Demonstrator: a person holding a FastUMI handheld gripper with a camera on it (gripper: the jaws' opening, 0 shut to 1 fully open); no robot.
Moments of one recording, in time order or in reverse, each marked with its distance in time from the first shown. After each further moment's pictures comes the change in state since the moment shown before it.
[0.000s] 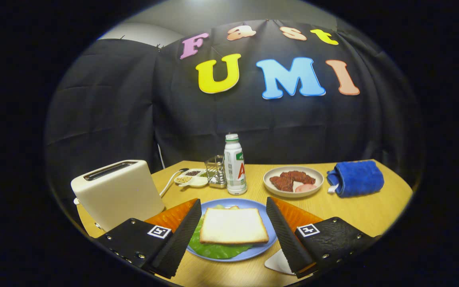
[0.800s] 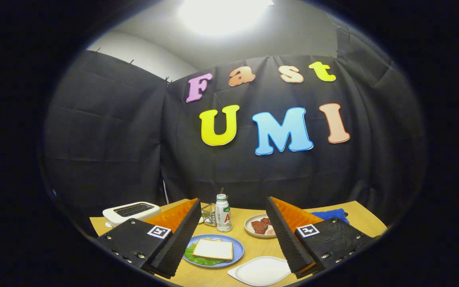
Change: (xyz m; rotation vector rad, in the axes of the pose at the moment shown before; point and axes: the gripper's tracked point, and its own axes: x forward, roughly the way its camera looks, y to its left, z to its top) arm -0.114 -0.071 0.129 0.001 -0.270 0.041
